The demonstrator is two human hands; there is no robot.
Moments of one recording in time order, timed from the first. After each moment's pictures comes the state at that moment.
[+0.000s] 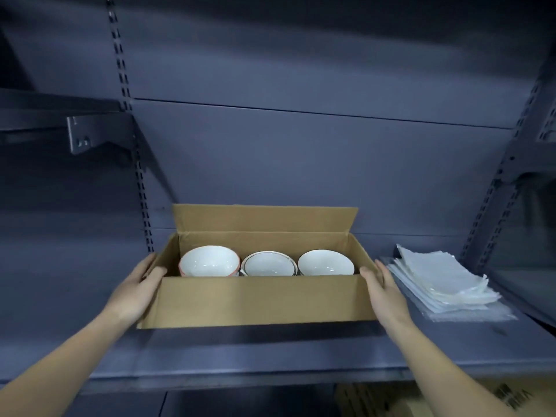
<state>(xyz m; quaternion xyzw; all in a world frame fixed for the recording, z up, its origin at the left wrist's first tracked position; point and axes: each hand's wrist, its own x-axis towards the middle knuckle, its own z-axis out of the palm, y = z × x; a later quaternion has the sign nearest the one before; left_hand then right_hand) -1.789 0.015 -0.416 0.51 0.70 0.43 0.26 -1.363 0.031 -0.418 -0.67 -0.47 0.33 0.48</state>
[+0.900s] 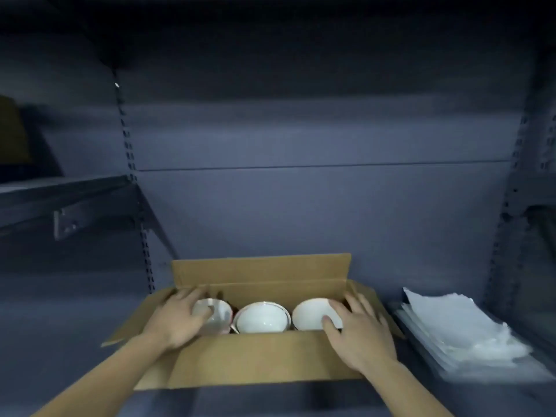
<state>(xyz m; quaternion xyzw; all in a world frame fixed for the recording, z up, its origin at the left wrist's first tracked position) -1.721 0.058 -0.362 0.66 0.74 0.15 0.07 -1.375 0.049 -0.379 -0.67 -0.72 0.04 0.16</state>
